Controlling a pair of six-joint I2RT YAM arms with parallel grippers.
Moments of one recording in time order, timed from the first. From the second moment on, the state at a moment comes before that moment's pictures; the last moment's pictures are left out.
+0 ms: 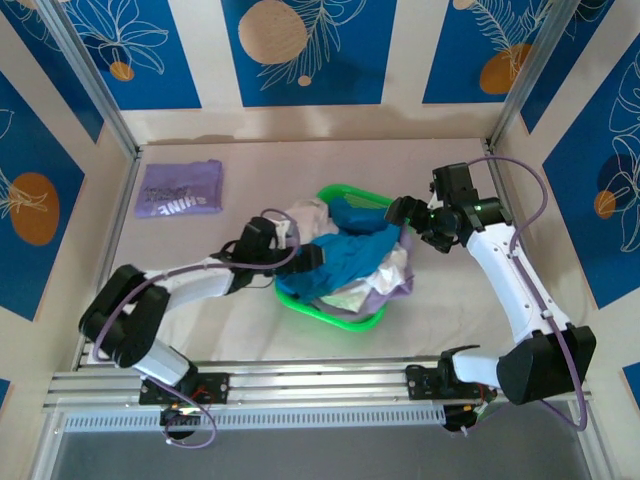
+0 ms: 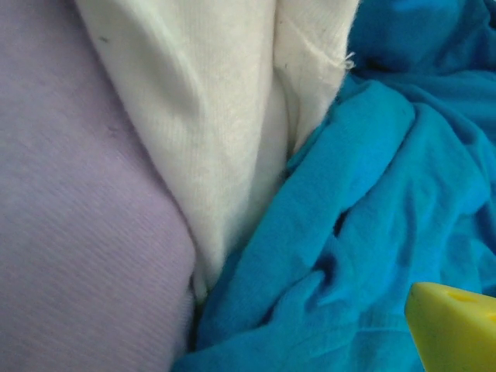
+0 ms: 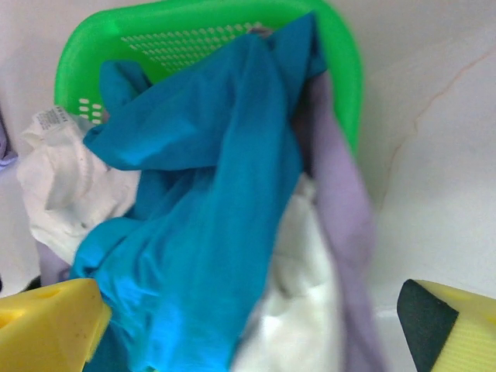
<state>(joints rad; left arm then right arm) -0.66 1.56 0.74 0.17 0.40 -0.74 0.19 1.25 1.22 -1.00 -0.18 0.66</state>
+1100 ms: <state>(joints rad) -0.66 1.36 0.87 -0.27 0.20 -0.62 0.02 1.51 1.05 -0.94 -0.27 0.74</state>
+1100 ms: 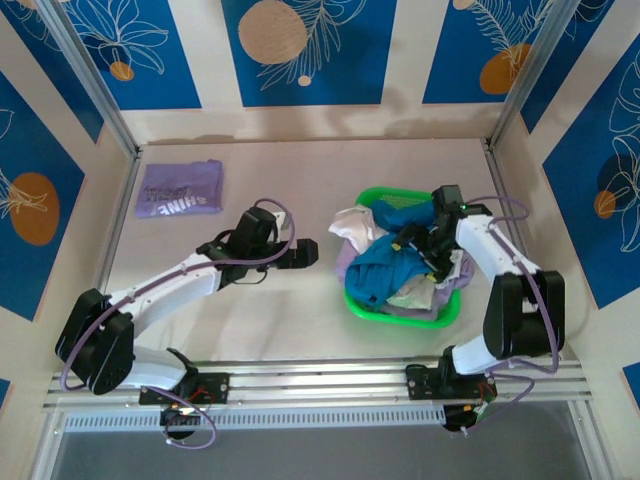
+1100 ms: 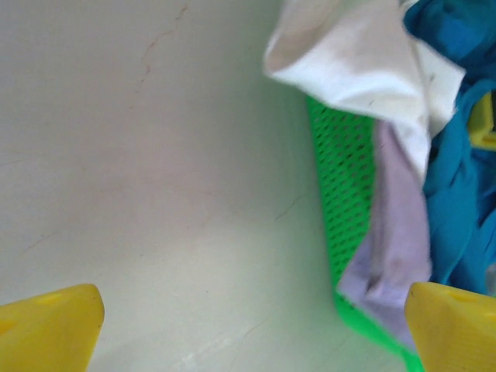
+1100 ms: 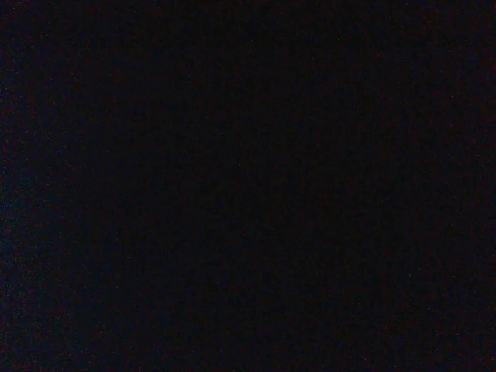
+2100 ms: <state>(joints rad) -0.65 1.39 0.89 -0.30 0.21 -0.61 -0.14 1.70 1.25 -0.93 -0.16 0.56</state>
